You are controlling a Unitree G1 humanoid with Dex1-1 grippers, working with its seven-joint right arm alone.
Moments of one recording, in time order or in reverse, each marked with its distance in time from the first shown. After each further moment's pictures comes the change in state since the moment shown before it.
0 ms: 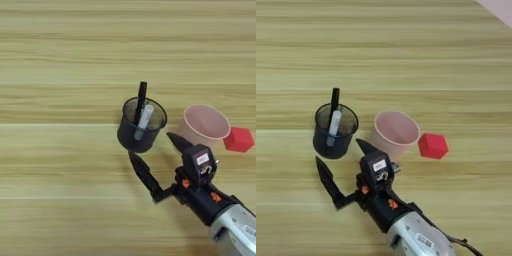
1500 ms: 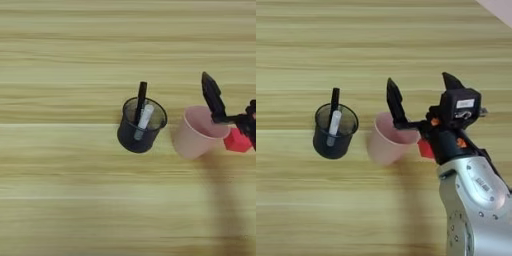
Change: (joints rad) arm -0.346 -0.034 -0.352 0.059 0.110 0.001 -0.111
